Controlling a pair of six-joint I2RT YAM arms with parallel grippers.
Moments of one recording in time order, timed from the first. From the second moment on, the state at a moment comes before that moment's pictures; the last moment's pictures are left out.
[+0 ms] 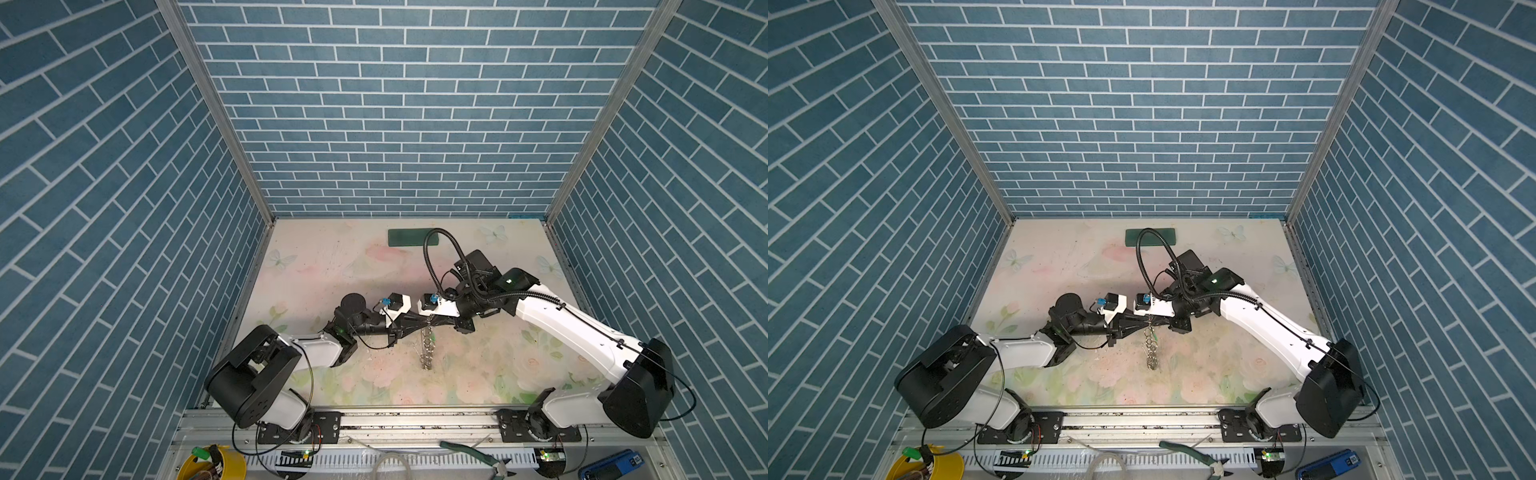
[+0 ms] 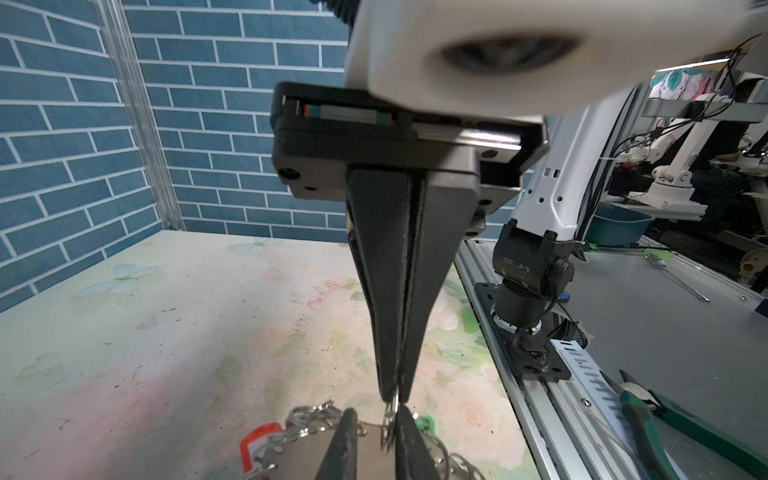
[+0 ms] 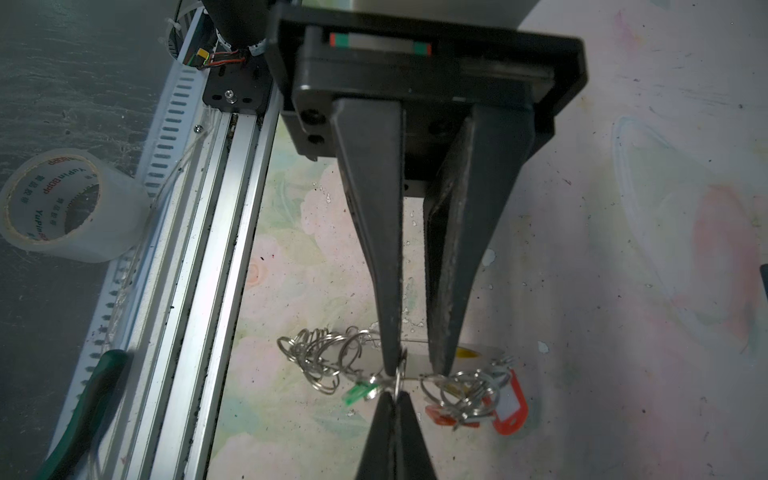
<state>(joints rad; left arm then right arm) -0.65 1.47 0.43 1.02 0.89 -0.03 0.75 1.39 1.20 -0.90 -0.57 -0.90</state>
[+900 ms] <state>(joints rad) -0.67 1.40 0.45 0.80 0.83 0.05 0.74 1.41 1.19 -0.86 -0.57 -0.89</state>
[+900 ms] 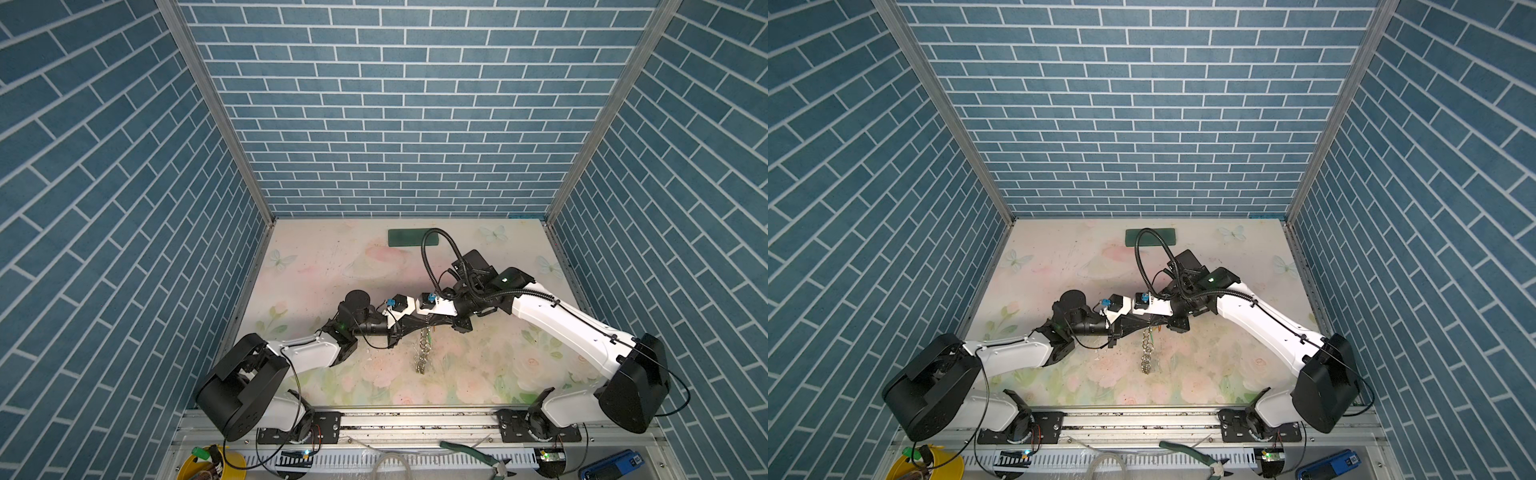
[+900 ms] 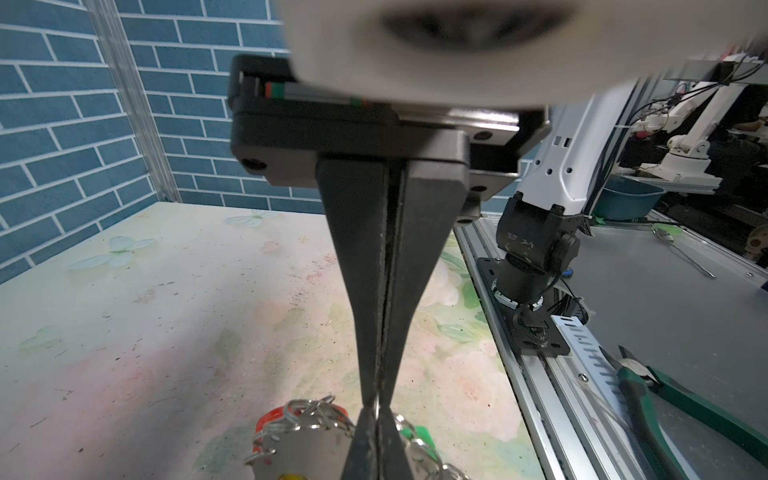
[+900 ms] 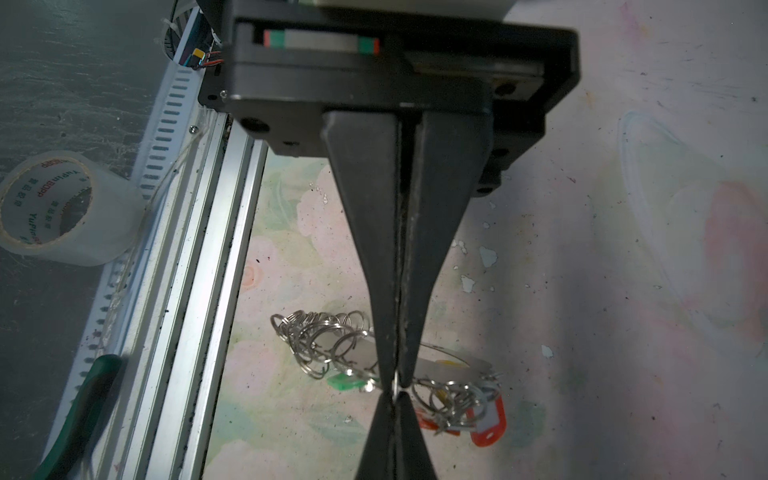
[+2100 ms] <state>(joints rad) -0.70 1.50 0.35 1.26 0.68 -0.19 0.61 1.07 0.51 0.28 -0.82 -0.25</state>
